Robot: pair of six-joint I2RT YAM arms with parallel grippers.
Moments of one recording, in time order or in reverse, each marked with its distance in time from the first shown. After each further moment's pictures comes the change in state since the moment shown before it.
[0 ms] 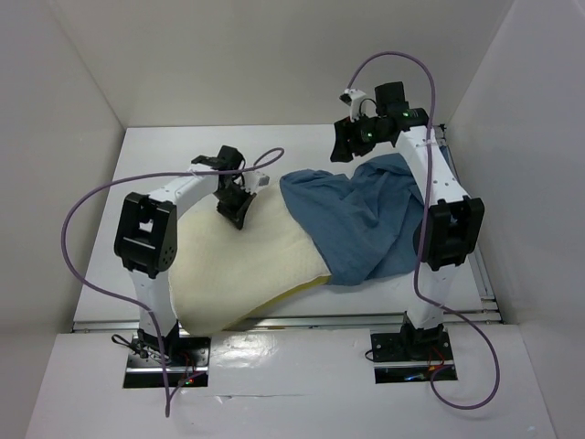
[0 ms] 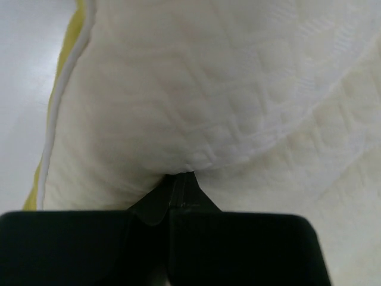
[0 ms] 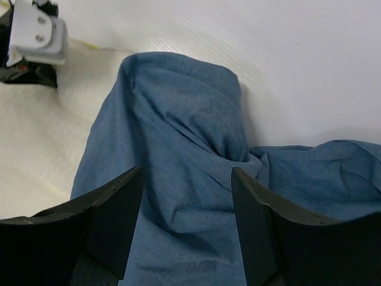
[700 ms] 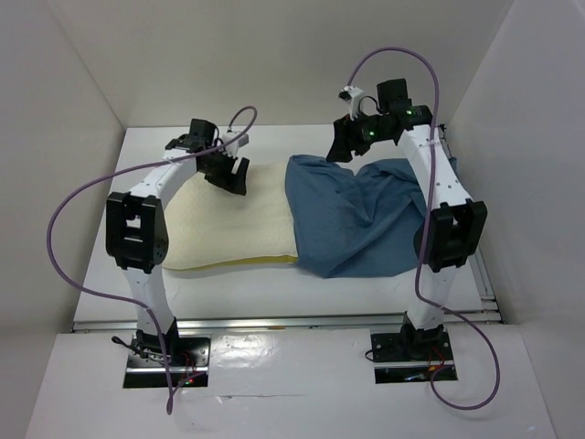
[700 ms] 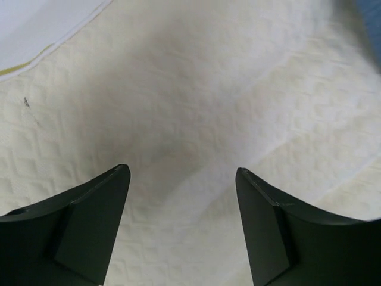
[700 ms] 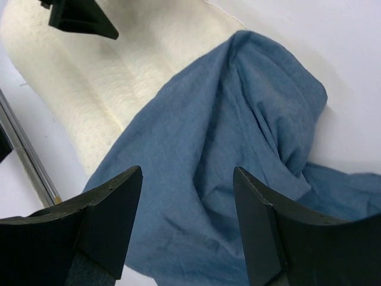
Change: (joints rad) left arm 0.142 0.032 0.168 0.221 0.079 -0.060; right arm 0.000 -0.044 0.013 -0.052 -0.130 -0.053
